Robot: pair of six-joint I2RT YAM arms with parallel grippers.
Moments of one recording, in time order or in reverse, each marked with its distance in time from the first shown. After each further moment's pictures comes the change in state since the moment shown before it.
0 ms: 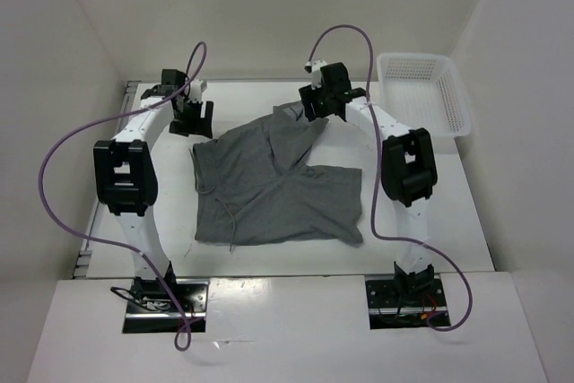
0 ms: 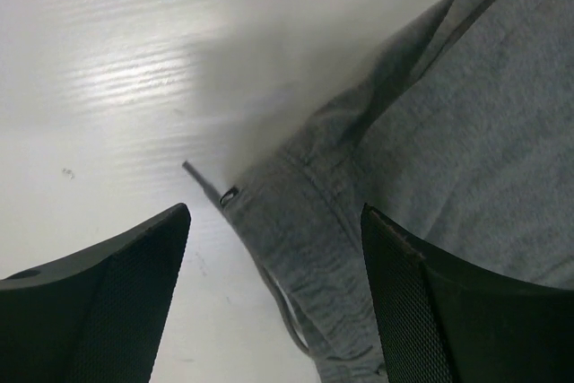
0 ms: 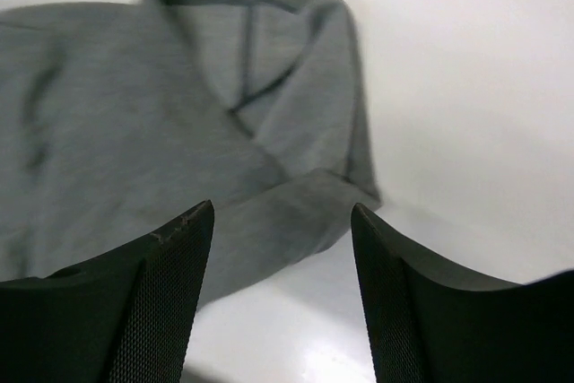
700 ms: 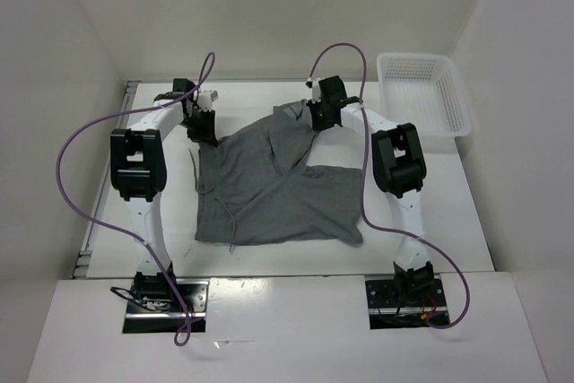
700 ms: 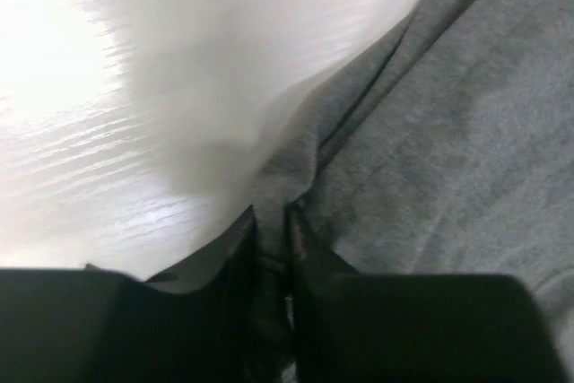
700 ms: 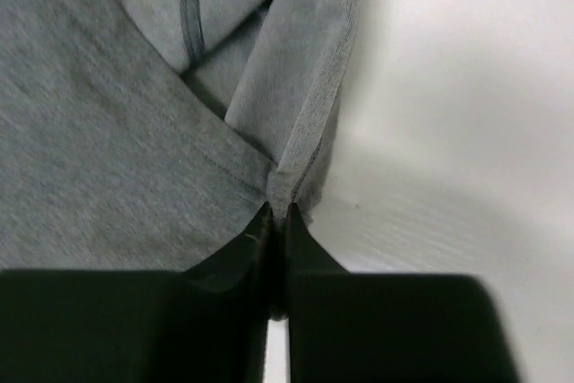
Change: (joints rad) left arm 0.002 0.219 0.089 0.014 0.182 -0.002; right arm -0.041 0.196 0.048 -0.010 -0.027 0.060
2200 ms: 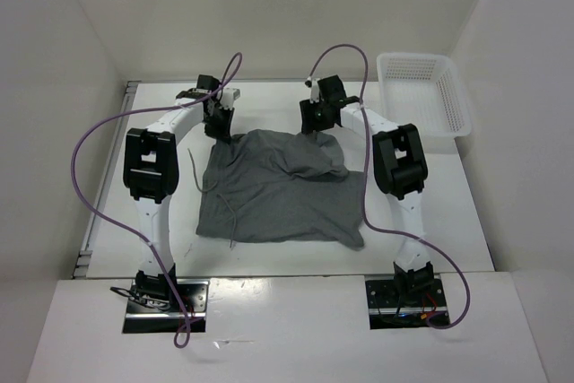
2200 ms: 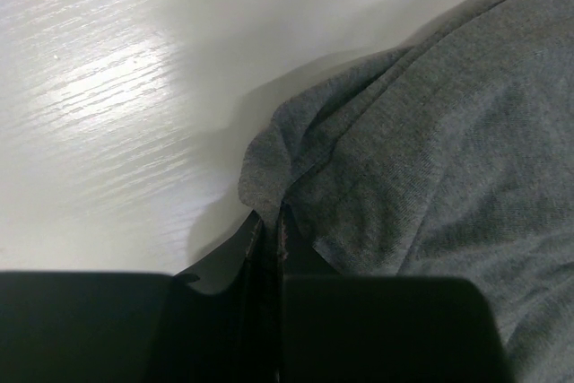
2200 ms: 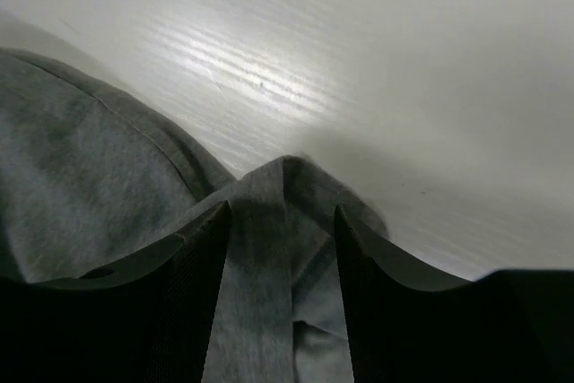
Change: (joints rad) left arm -0.138 0.006 0.048 0.008 -0.107 0.002; right arm 0.009 -0.059 -0.026 -0.013 -0.089 0.085
